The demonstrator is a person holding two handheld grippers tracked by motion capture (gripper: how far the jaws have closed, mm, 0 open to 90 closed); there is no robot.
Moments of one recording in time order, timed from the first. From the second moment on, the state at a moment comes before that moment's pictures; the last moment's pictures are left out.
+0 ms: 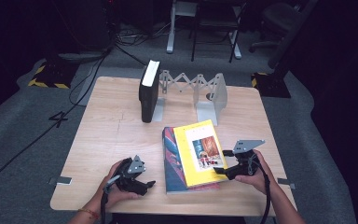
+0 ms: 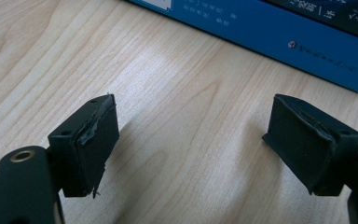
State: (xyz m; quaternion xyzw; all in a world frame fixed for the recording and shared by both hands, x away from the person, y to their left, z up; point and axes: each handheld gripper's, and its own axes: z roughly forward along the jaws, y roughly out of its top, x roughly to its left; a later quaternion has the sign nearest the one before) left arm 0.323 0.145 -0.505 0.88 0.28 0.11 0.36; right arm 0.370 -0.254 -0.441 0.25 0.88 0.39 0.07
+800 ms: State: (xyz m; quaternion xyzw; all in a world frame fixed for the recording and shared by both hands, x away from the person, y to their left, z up) left arm 0.328 0.144 -0.505 0.88 0.28 0.10 0.36; right arm 0.406 -0.241 -0.437 0.23 0.89 0.40 0.05
